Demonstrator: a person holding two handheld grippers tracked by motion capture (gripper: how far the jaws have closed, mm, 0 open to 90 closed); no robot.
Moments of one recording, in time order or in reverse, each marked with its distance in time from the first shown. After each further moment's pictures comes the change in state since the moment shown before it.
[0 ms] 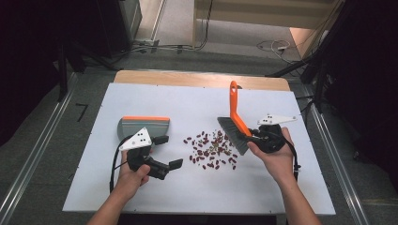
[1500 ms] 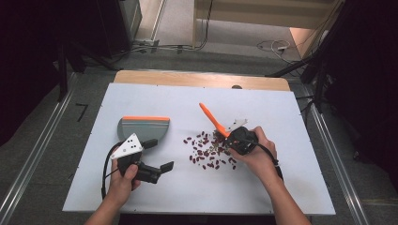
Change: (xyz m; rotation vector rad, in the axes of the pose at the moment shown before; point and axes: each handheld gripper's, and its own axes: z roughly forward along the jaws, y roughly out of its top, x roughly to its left) left arm 0.004 -0.019 -0.016 -0.004 0.087 -0.002; right arm 0.034 0.000 0.071 0.348 -0.246 -0.278
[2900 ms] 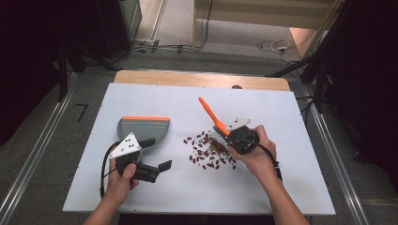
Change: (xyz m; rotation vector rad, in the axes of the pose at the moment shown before) left arm 0.004 0.000 -0.004 -0.007 0.020 0.000; right arm 0.003 0.008 -0.024 -0.112 -0.024 0.036
